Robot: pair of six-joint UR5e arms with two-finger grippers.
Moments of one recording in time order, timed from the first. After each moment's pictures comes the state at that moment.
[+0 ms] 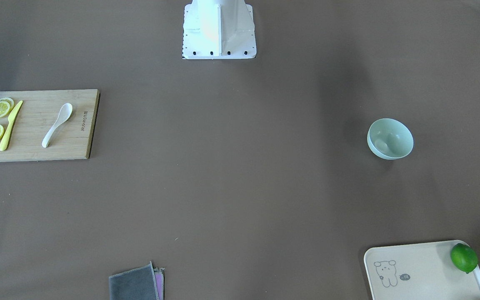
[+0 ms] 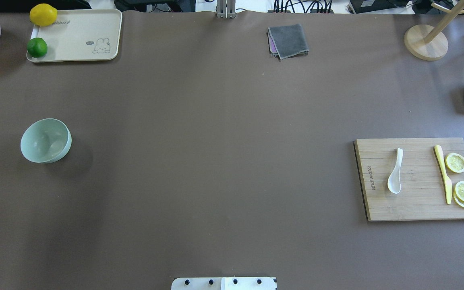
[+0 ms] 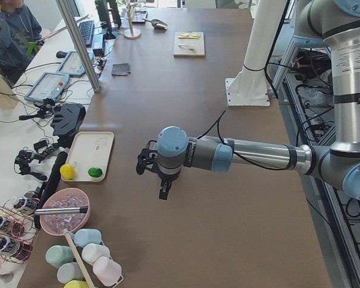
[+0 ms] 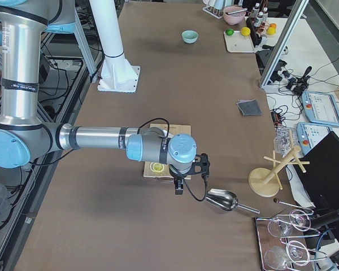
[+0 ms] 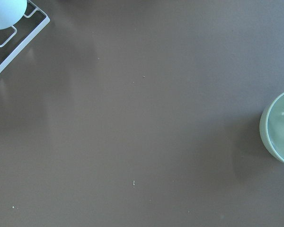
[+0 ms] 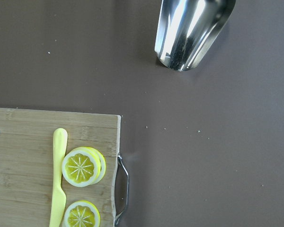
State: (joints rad) left arm -1.56 -1.40 -1.84 -1.66 -2.43 0.03; right arm 1.61 -1.71 1.75 -1.65 2.48 -0.13
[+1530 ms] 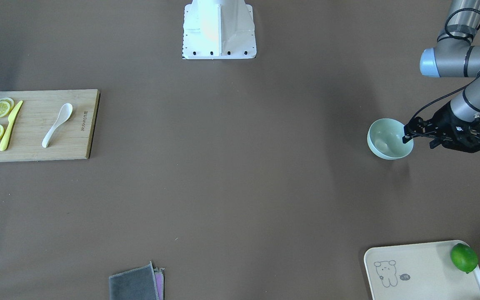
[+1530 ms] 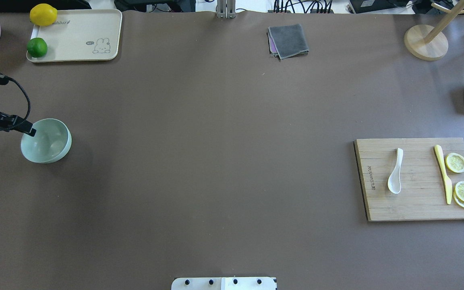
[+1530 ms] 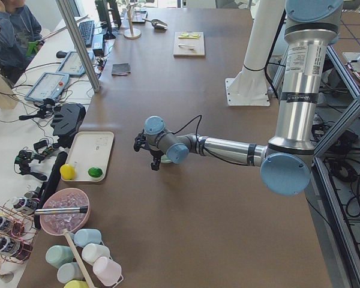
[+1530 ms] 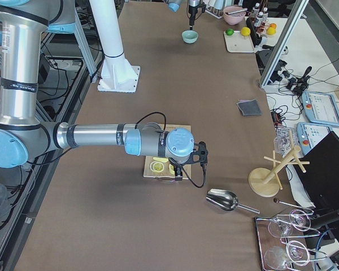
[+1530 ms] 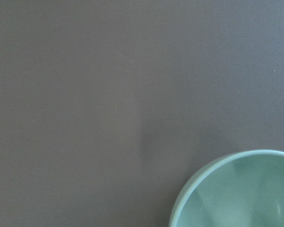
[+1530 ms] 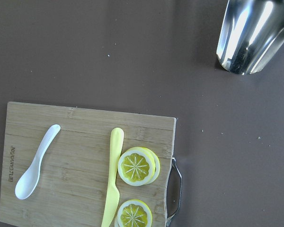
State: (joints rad) left arm -1.04 -1.65 -1.55 -2.11 -2.26 -0.57; right arm 1.58 -1.72 1.79 -1.65 2.60 -0.12
